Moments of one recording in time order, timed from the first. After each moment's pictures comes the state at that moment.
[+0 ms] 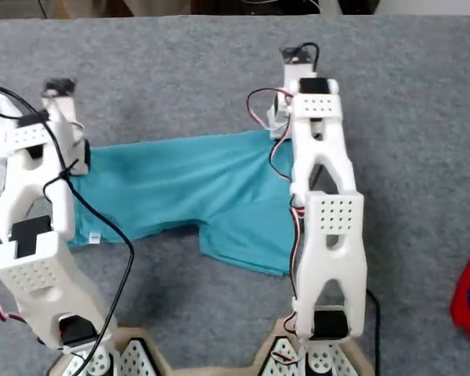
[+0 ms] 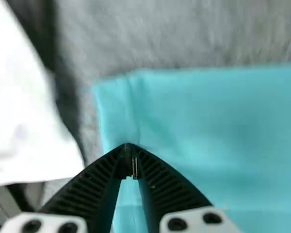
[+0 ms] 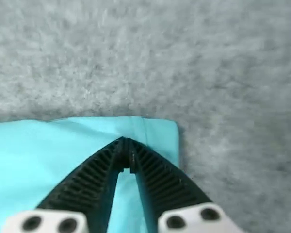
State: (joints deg) left arm -20.2 21.4 -1.8 63.6 -21.3; right arm -3.8 57.9 -54.6 82.9 -6.0
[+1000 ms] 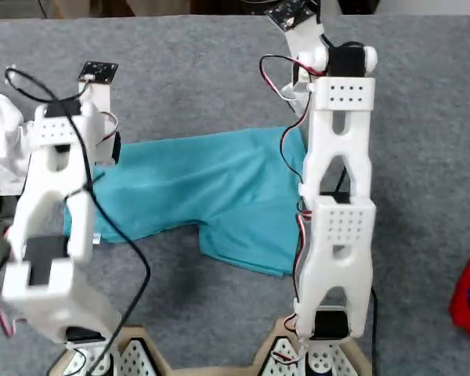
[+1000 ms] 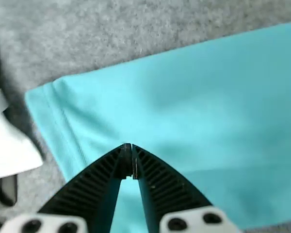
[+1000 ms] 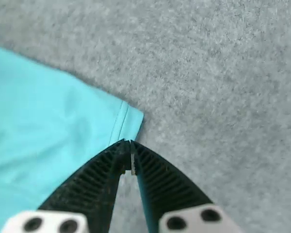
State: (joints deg) left arm -9.7 6.2 6.1 69.3 -21.3; right arm -3.3 44.5 -70.8 101.5 24.3
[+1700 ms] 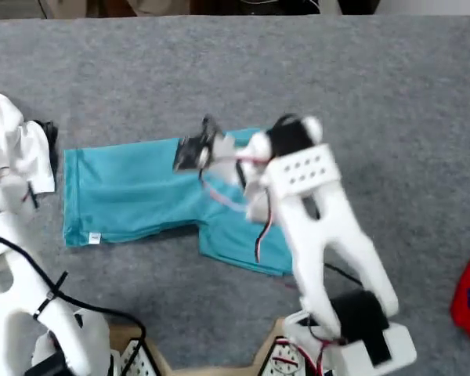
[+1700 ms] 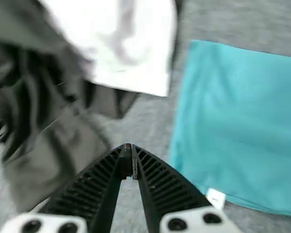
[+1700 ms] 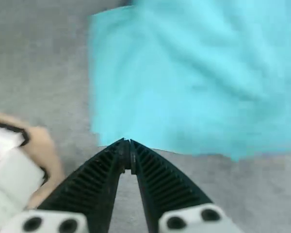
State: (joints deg) left arm -37.6 -36.8 36.4 65.5 -21.3; right arm -25.3 -12.6 14.6 95.9 51.0
